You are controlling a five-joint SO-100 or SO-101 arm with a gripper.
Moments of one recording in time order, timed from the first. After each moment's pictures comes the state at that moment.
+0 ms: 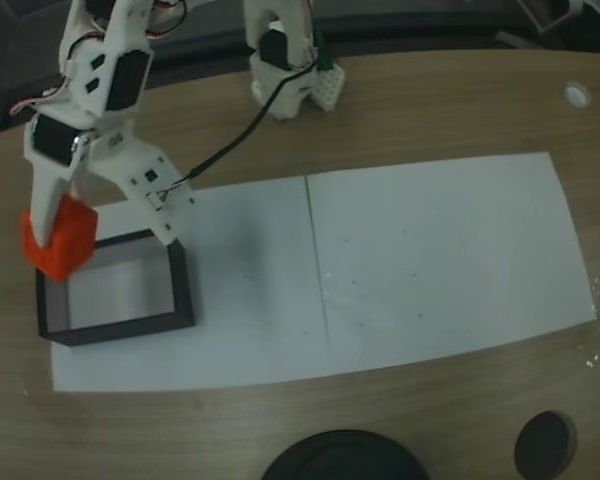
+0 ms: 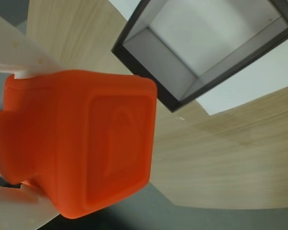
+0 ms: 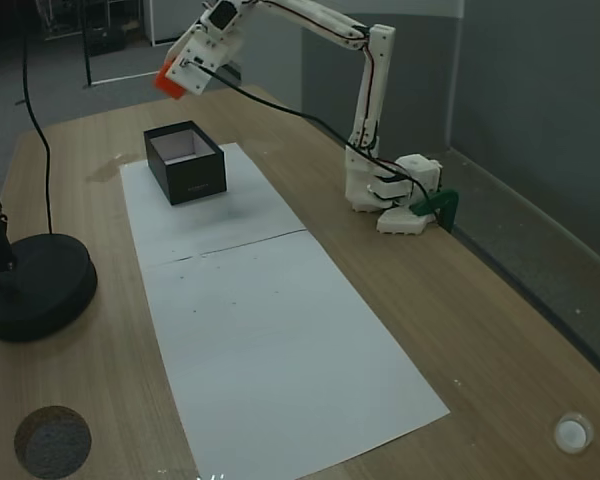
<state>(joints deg) 45.1 95.5 68.2 70.6 -16.8</state>
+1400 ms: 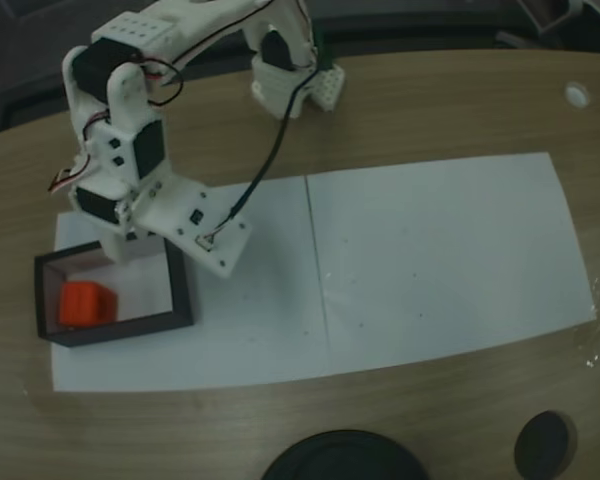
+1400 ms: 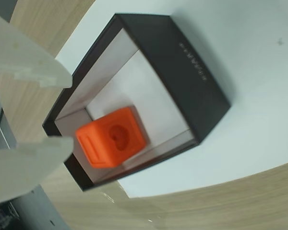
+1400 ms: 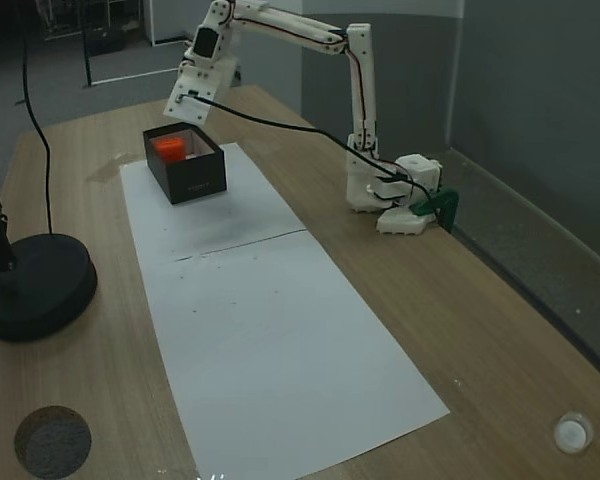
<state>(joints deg) 33.6 88.2 65.6 87.4 -9.2</state>
